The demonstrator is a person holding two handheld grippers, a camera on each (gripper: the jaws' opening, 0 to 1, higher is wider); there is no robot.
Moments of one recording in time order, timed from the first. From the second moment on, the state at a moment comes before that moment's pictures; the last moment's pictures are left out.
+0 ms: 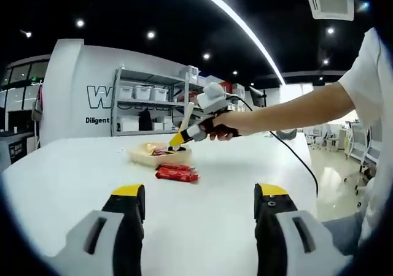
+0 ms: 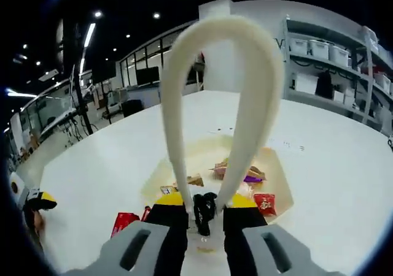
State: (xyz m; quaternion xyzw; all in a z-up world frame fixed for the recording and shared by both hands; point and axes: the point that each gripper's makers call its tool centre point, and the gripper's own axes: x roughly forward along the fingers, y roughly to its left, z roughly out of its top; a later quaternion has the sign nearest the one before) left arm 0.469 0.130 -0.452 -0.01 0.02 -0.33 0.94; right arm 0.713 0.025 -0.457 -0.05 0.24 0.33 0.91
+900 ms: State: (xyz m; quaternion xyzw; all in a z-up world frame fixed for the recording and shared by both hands) left arm 0.474 0.135 -0.448 -0.06 0.02 -0.33 0.94; right arm 0.715 0.018 -0.453 -0.05 0.24 0.32 0.91
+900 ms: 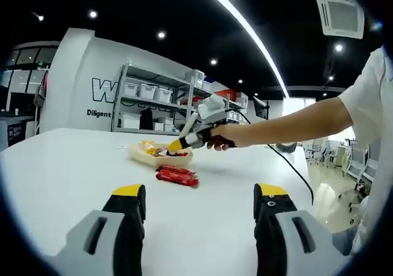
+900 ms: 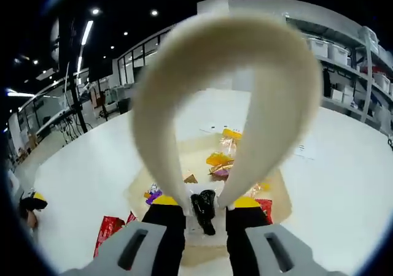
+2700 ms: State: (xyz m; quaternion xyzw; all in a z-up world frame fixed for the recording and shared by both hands) left arm 0.471 0.126 -0.468 0.01 0.05 -0.33 0.94; right arm 0.605 0.092 -0.490 -0.12 0.29 0.41 0.86
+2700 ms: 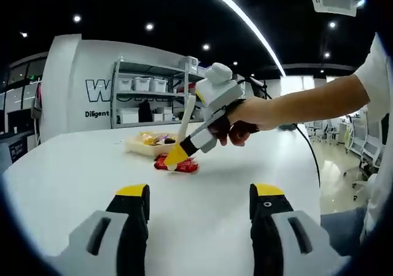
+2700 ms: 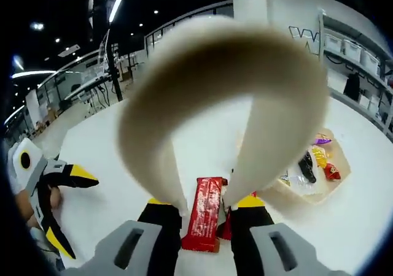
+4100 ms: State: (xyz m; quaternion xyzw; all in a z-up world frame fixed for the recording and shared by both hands) left arm 0.469 0.124 -0.473 0.02 0.06 -0.34 0.94; right arm 0.582 0.031 -0.445 -0.16 0.30 0.41 0.85
